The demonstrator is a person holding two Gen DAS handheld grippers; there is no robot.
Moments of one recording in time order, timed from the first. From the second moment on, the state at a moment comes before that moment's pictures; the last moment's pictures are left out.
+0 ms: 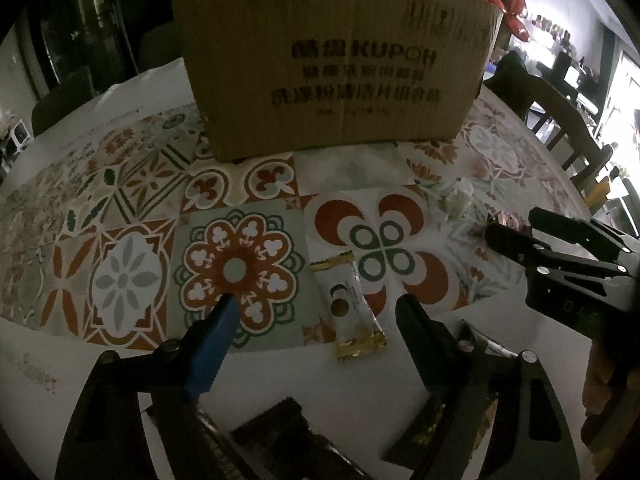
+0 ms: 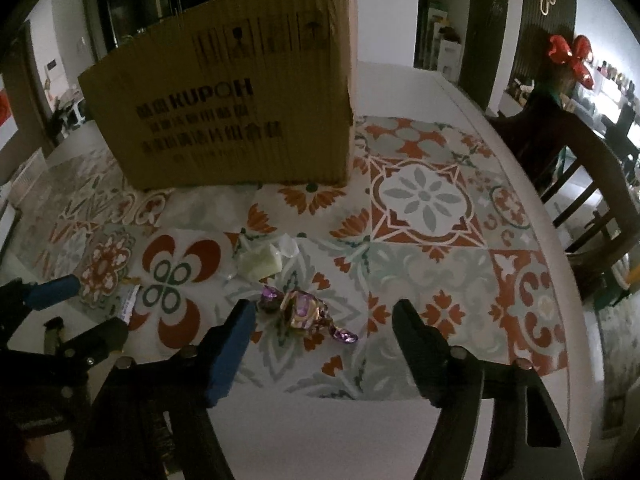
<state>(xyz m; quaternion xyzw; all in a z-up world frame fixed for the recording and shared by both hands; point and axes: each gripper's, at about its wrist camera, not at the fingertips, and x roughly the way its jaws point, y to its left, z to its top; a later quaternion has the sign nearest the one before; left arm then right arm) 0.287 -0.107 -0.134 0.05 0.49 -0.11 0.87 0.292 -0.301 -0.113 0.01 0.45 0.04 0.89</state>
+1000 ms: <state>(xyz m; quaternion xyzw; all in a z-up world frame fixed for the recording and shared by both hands) 0.282 -0.110 -0.119 0.03 0.46 -0.16 0.87 0.272 -0.284 -0.097 0.03 0.43 0.07 0.90</state>
